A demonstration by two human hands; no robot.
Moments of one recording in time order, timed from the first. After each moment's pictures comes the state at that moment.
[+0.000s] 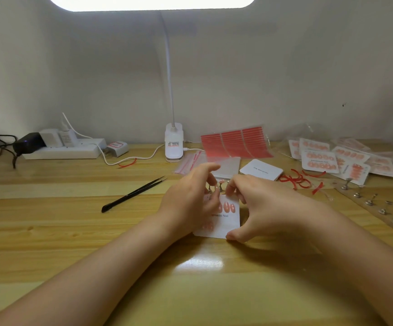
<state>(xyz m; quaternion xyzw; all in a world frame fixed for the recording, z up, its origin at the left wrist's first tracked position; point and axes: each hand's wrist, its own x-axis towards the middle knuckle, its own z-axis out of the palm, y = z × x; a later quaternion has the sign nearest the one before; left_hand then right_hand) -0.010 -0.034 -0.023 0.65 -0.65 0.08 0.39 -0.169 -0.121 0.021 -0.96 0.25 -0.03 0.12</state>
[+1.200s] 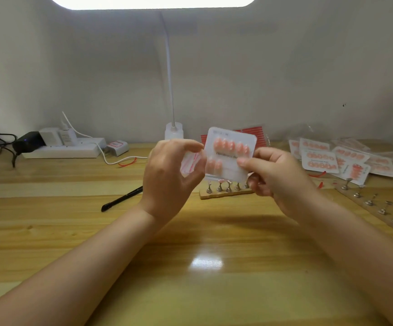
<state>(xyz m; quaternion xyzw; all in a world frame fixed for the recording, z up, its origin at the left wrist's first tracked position) 0.014 -0.033 0.001 0.55 -0.61 0.29 0.49 -0.162 -0.125 0.032 -0.67 0.30 -0.35 0.58</state>
